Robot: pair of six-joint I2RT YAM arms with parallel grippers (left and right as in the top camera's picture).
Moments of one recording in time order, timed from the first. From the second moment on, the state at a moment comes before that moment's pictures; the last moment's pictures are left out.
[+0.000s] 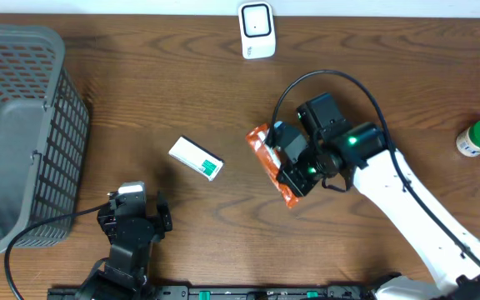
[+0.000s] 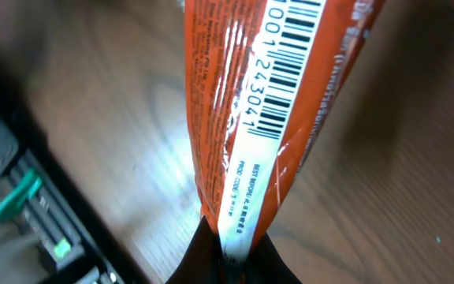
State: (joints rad) left arm -0.42 0.23 0.24 -0.62 -0.48 -0.28; right arm 0.51 1.46 1.20 -1.02 -0.39 -0.26
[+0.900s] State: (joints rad) left arm -0.42 0.23 0.24 -0.62 -0.48 -0.28; right arm 0.60 1.44 1.19 -1.04 -0.34 -0.34
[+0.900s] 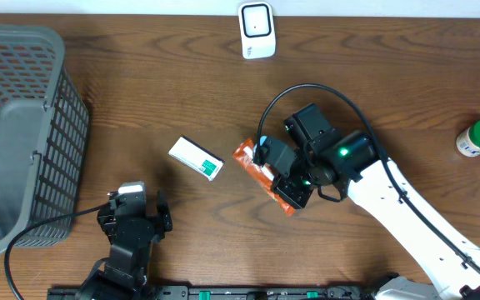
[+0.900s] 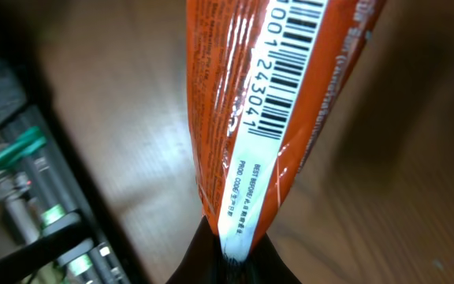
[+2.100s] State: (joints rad) left arm -0.42 0.23 0.24 -0.62 -0.48 -0.28; right arm 0.49 1.70 1.27 -1.11 -0.22 0.25
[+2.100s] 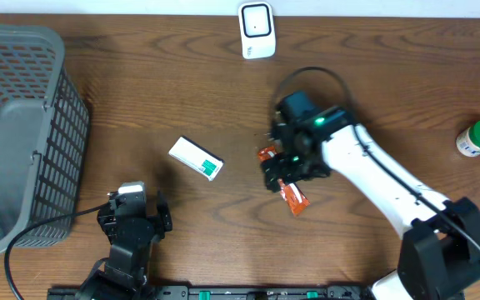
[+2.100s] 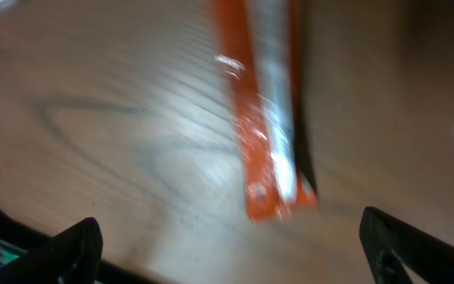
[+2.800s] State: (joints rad) left arm -0.42 0.23 0.24 -0.62 -0.48 -0.28; right arm 0.55 1.70 0.97 -0.86 -0.38 0.53
